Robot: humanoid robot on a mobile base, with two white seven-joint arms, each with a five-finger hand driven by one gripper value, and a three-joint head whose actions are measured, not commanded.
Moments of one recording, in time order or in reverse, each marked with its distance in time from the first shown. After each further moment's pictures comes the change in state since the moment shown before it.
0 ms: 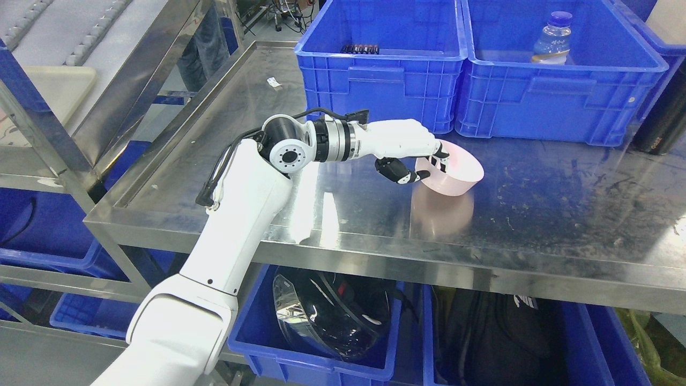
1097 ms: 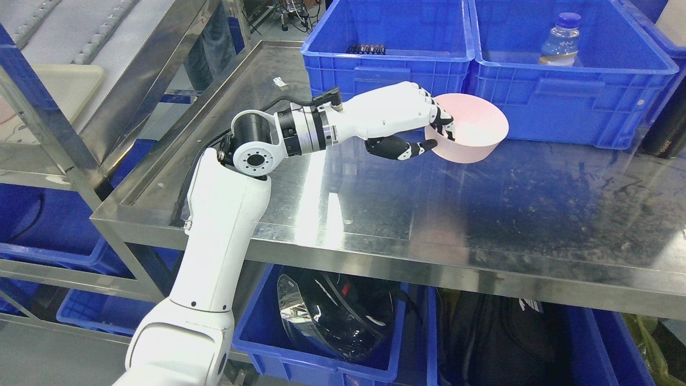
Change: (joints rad) left arm 0.088 -0.001 0.137 -0.260 0.098 -0.036 -0.002; right arm 0.000 0.000 0.000 0.000 0.000 0.000 0.000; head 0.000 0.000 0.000
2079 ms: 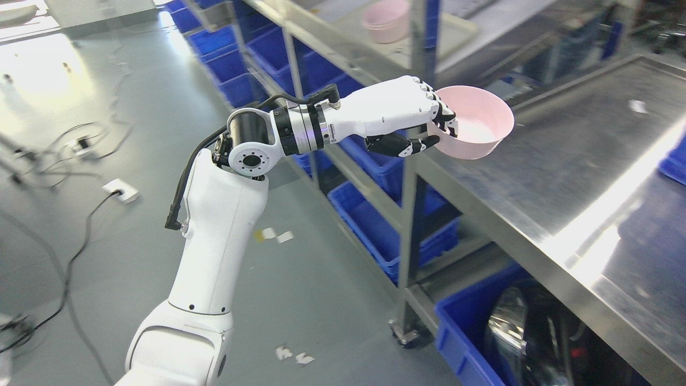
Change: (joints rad) left arm 0.007 0.000 0.005 -0.044 0.006 -0.001 -0.001; right arm 0.000 0.000 0.000 0.000 0.000 0.000 -0.001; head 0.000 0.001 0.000
